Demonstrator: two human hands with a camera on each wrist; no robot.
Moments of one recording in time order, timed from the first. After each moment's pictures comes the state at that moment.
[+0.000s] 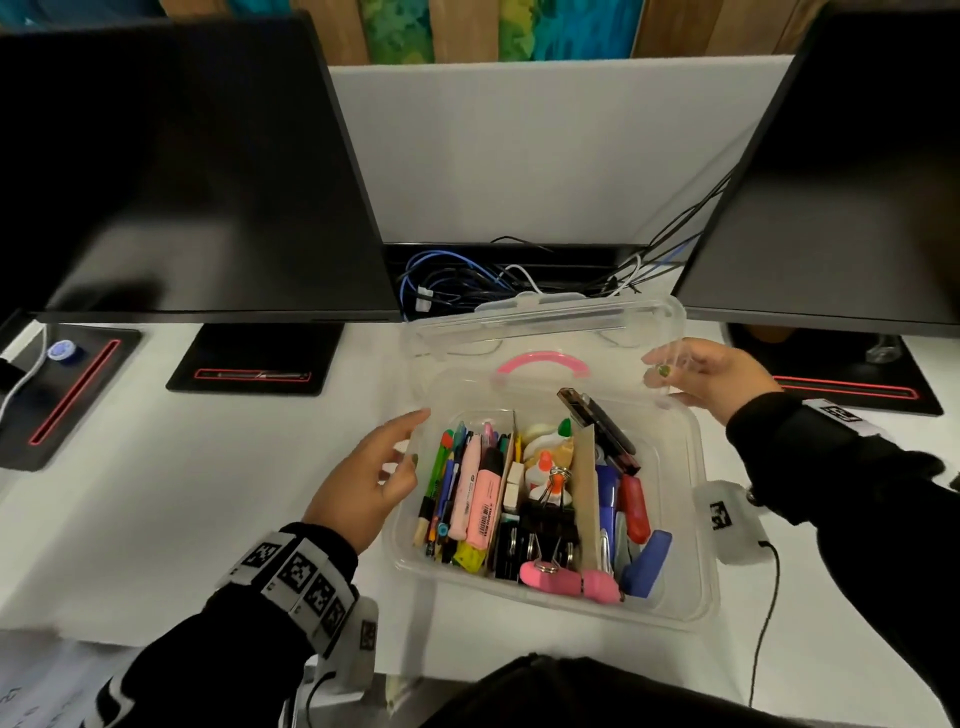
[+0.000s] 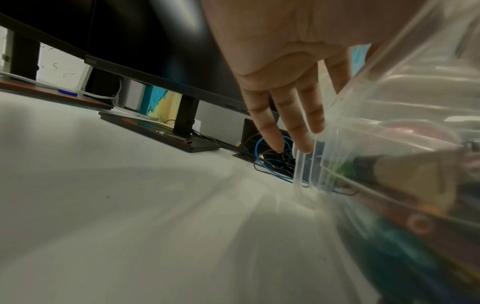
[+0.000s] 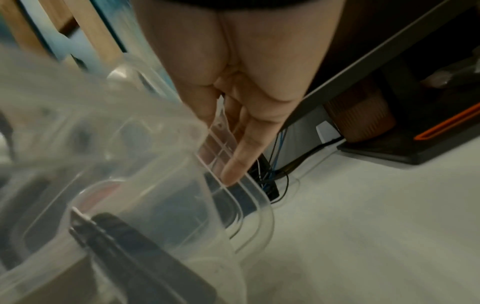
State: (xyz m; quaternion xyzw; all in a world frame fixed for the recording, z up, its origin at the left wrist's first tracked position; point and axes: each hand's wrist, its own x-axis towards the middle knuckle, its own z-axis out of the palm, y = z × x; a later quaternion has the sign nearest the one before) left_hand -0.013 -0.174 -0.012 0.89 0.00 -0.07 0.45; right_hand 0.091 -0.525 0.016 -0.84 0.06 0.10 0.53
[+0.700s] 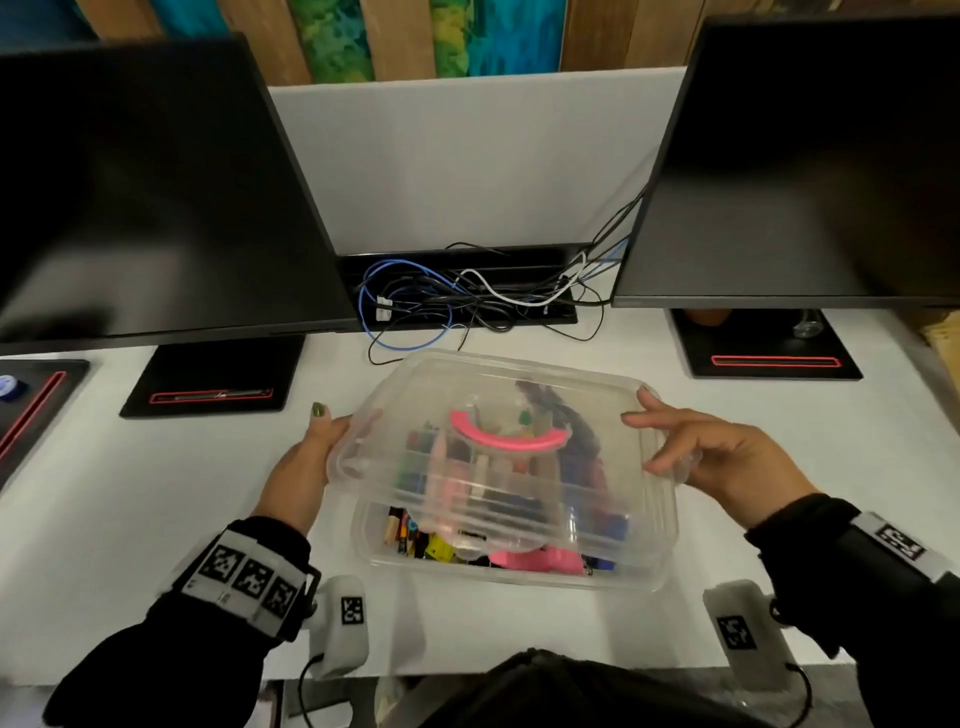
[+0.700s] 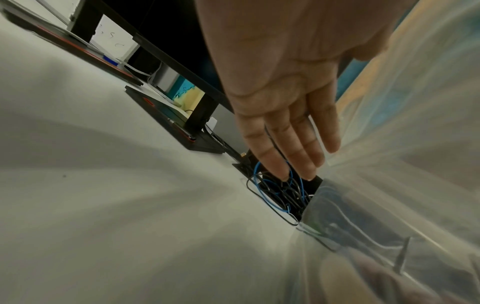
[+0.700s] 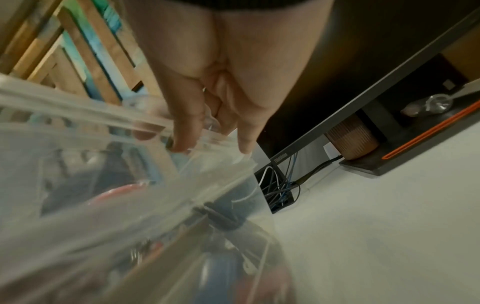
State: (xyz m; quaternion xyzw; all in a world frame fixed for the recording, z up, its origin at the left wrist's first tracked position) left_hand -0.003 -0.170 0.002 0.76 0.17 -0.08 0.62; right_hand -0.026 -0.547 0.018 -0.79 -0.13 0.05 0.60
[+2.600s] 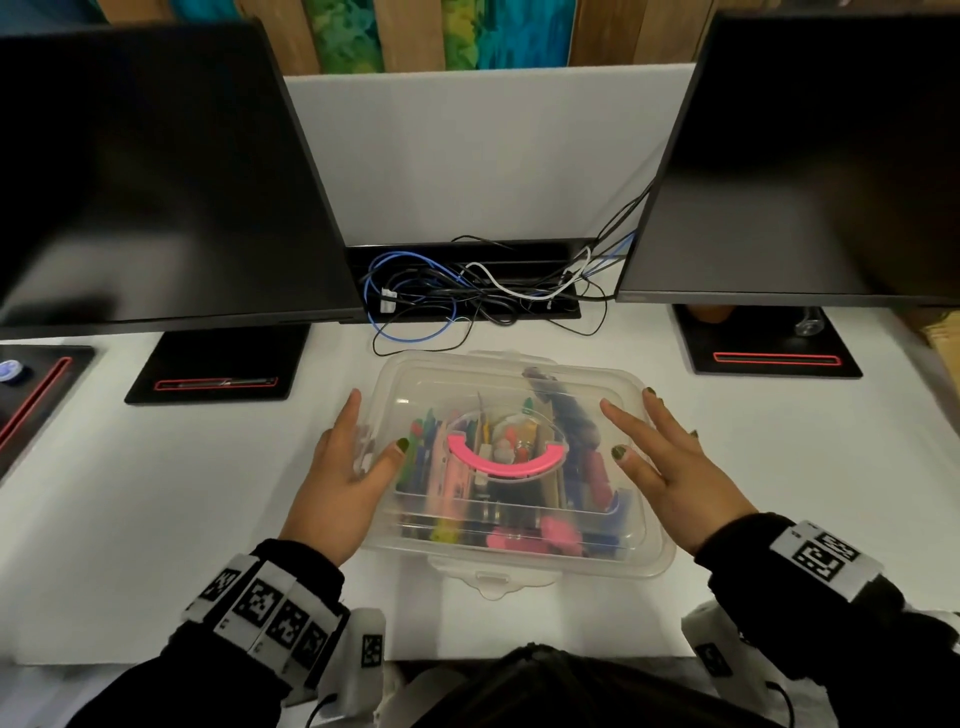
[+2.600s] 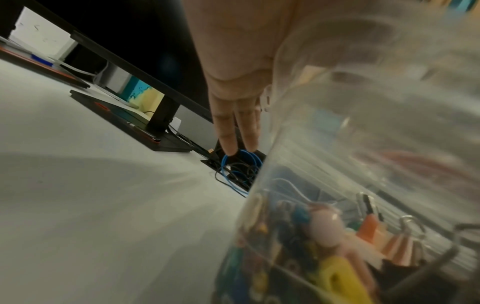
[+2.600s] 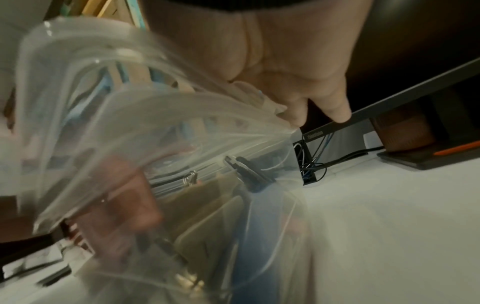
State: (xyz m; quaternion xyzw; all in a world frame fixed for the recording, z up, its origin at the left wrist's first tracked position) left_hand -0.038 -0.198 0.012 0.85 0.11 -0.05 0.51; right_hand -0.042 -0.499 0.024 -0.94 -0.01 0.13 0.32
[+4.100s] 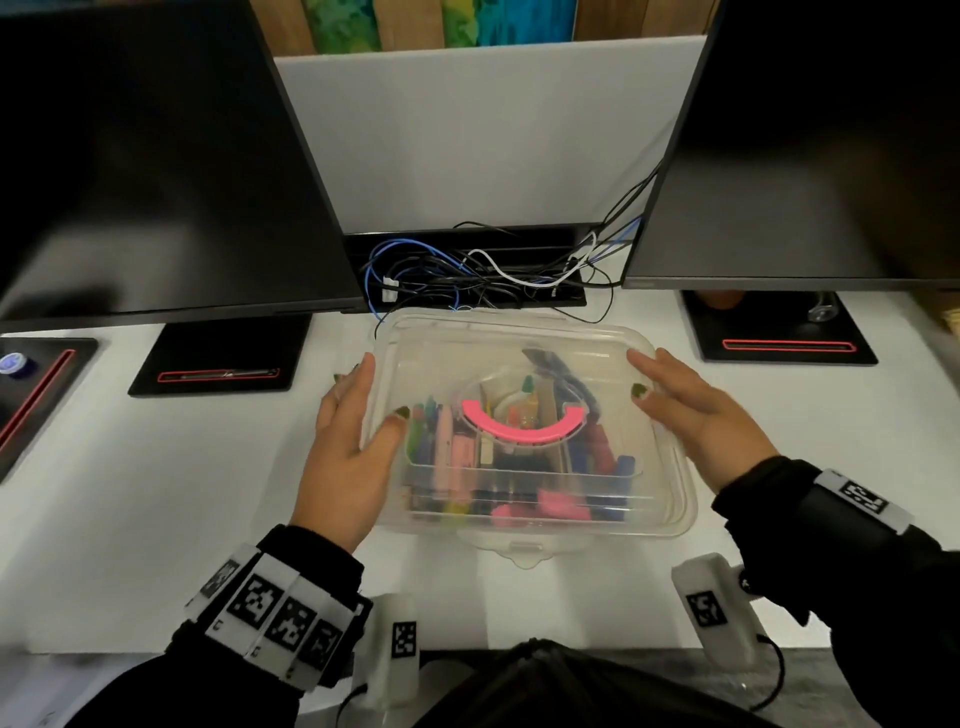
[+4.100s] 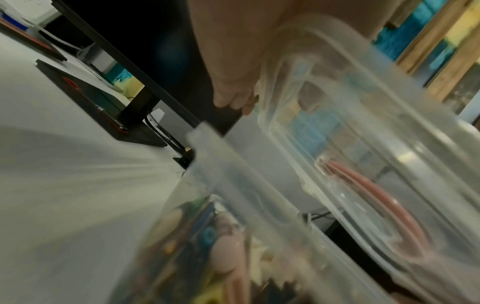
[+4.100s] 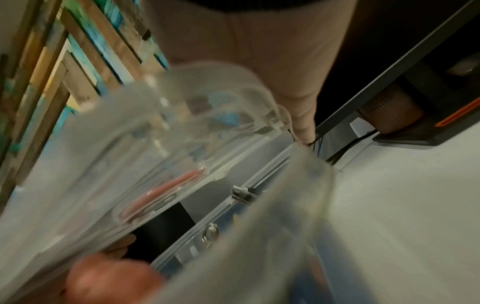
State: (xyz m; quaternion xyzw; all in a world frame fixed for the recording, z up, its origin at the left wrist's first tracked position) left_hand -0.034 -0.218 0.037 0.85 0.09 0.02 0.52; right_hand -0.014 -0.508 0.041 -0.84 0.06 0.06 0.54
